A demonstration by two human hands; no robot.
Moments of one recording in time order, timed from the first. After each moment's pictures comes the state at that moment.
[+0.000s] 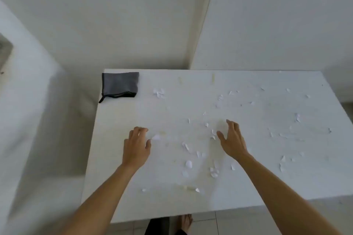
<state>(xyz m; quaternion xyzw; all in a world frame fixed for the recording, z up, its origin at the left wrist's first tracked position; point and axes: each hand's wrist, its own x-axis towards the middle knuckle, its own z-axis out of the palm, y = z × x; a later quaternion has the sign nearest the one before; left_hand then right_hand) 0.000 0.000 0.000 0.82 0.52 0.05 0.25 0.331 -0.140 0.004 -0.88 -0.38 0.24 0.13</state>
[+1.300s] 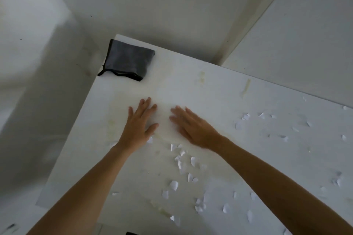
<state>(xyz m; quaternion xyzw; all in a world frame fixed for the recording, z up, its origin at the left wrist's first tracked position) 0.048 0.054 -0.065 0.79 0.54 0.10 0.28 0.317 0.032 -0.071 -0.42 -0.88 0.17 0.13</state>
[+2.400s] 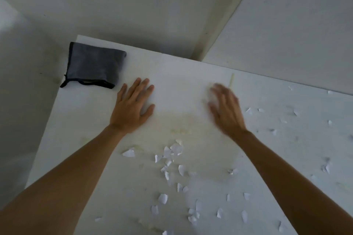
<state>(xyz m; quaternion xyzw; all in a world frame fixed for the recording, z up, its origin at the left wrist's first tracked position) 0.102 0.142 -0.080 0.88 0.45 0.10 0.09 0.435 0.047 -0.051 -0.69 -0.70 0.08 0.16</state>
